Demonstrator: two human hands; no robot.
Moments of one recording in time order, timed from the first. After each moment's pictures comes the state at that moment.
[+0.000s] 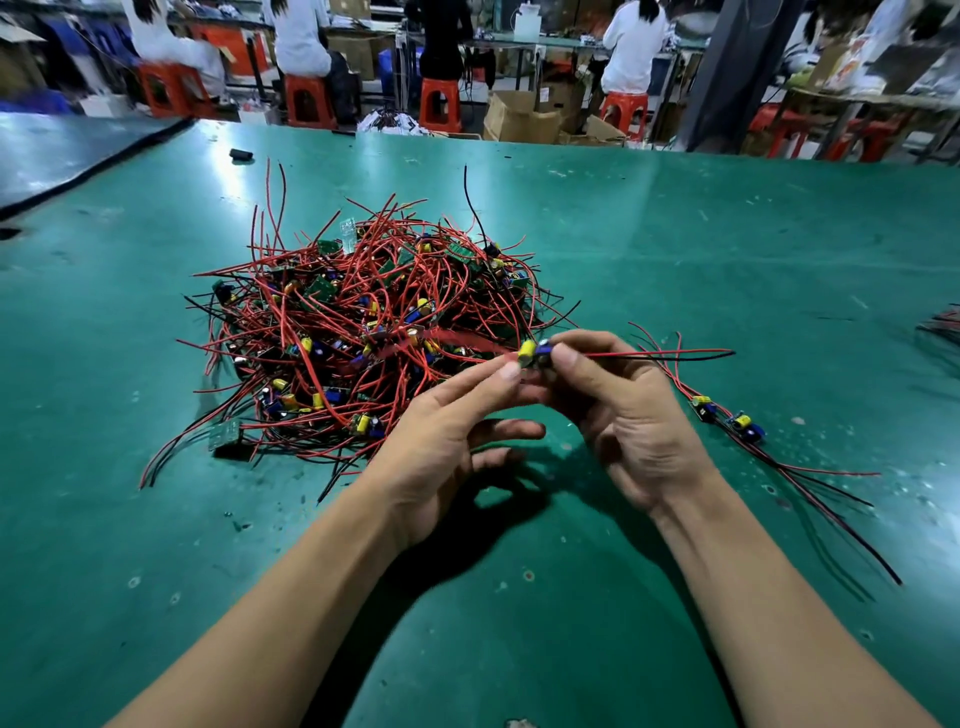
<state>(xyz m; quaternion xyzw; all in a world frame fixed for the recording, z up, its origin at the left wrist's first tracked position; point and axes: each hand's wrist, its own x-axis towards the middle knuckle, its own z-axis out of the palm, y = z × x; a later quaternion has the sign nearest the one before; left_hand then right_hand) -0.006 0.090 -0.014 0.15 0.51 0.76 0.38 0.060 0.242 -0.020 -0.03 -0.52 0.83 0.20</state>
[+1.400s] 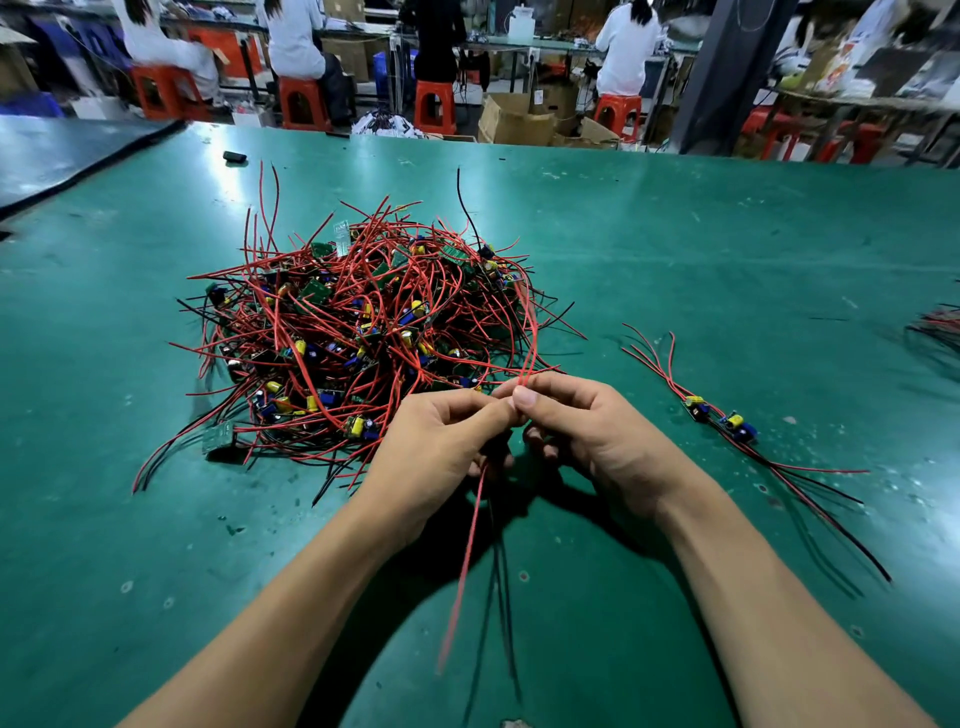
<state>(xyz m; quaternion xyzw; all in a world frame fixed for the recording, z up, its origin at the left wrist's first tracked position) -0.006 0.090 -0.024 0.20 0.66 0.67 0.25 0.062 0.247 -0.032 -0.09 -0.67 0.74 0.04</state>
